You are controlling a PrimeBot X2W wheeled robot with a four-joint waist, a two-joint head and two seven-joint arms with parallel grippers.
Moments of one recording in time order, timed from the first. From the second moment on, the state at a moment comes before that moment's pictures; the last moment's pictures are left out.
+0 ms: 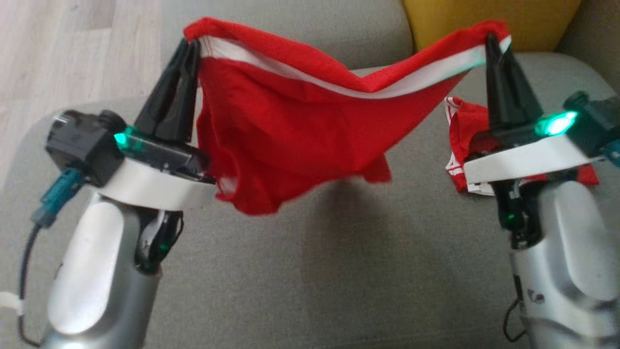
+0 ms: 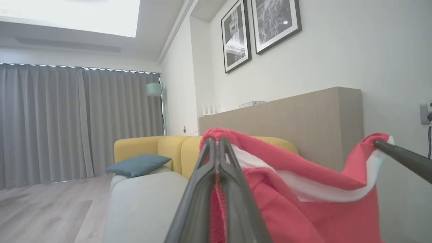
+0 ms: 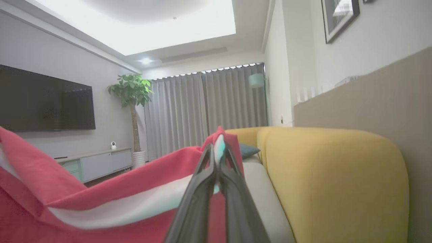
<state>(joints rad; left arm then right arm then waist) -0.40 0.16 -0.27 -0.03 -0.27 -0.10 -0.18 -0.42 -0.06 0.12 0.11 0.24 0.12 -0.09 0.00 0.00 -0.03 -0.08</state>
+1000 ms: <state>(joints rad) -1.29 0.24 -0.20 0.46 -0.38 -0.12 -0.07 -1.34 -0.06 0.02 0.54 0.19 0.12 0.03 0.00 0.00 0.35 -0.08</state>
